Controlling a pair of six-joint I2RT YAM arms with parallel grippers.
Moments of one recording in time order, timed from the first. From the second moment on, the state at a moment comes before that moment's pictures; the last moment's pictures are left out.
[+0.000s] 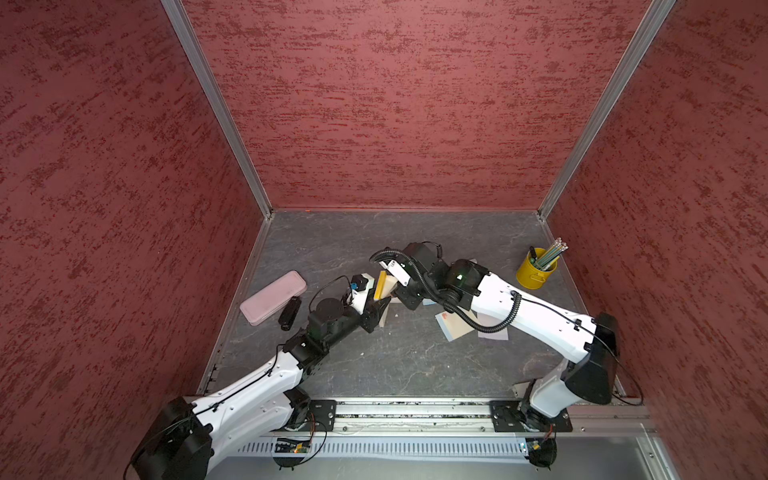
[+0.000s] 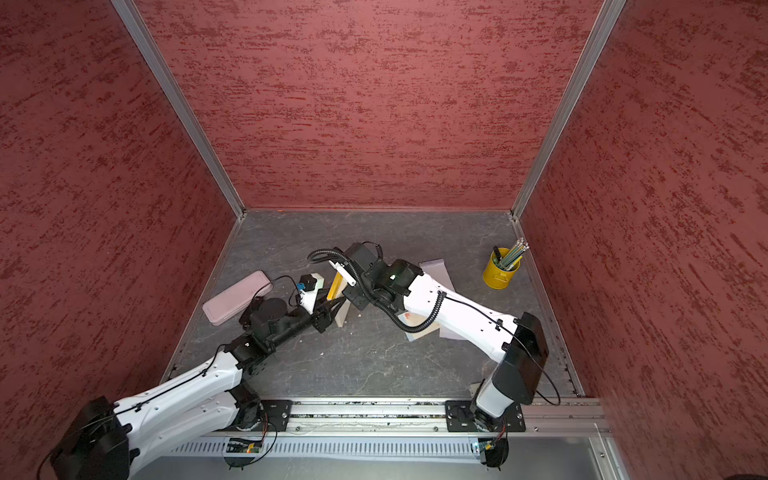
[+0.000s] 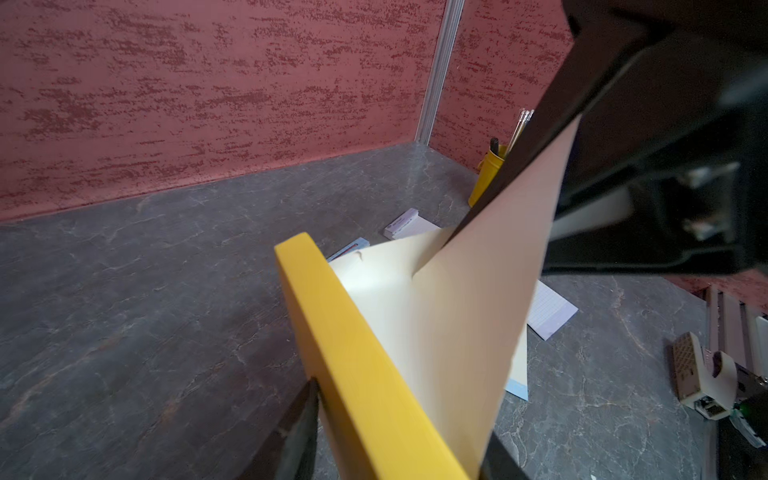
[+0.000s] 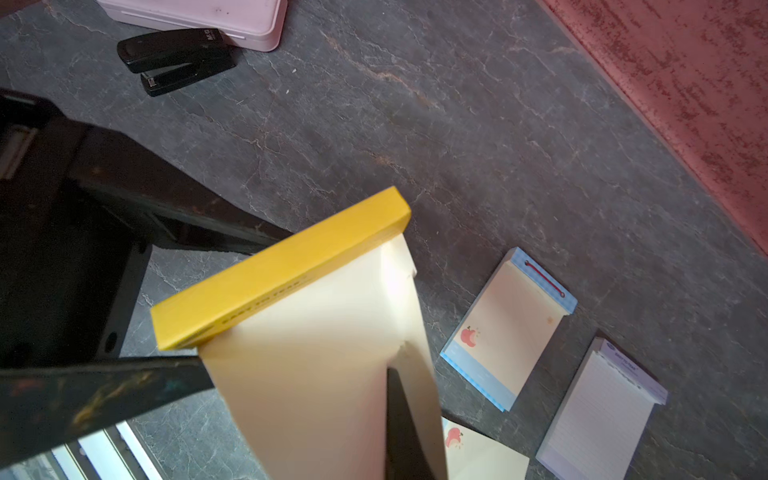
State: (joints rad) left arm -0.67 0.89 0.34 0.35 0.10 -0.15; right arm 0.96 1.61 1.53 -0.82 0.12 0.00
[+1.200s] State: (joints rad) left arm -0.61 0.93 0.33 0.29 0.24 -0.22; right arm 0.88 1.63 1.52 -0.77 0.06 0.06
